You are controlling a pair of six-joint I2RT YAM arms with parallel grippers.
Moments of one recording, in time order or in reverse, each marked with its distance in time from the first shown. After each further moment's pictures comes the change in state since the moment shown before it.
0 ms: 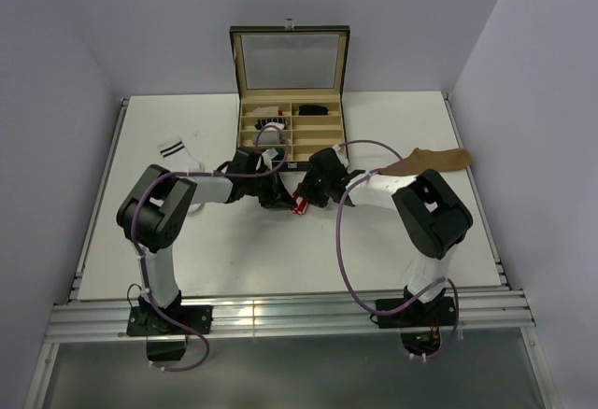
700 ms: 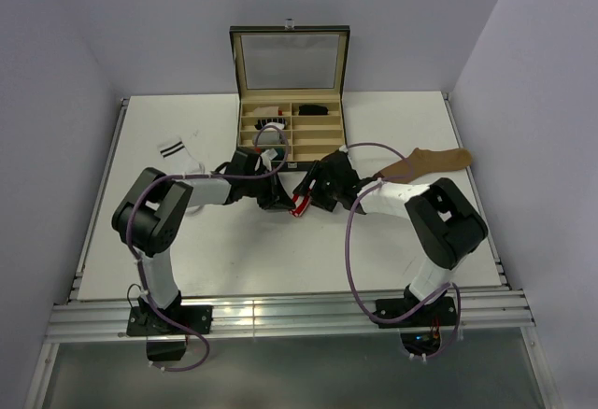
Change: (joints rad) left arm -0.004 -0.050 -0.030 -0.014 -0.019 0.053; right arm -0.031 -0.105 -0.114 0.109 -0.068 -0.029
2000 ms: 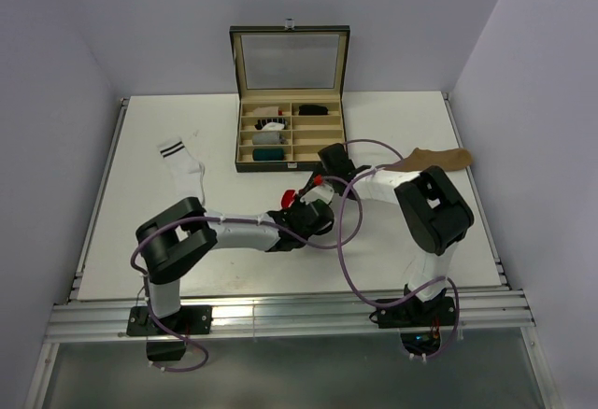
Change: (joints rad) left arm -0.605 0.001 0.078 -0.125 -1.337 0.492; right arm -0.040 0.131 0.139 -0.138 -0.135 -0.025
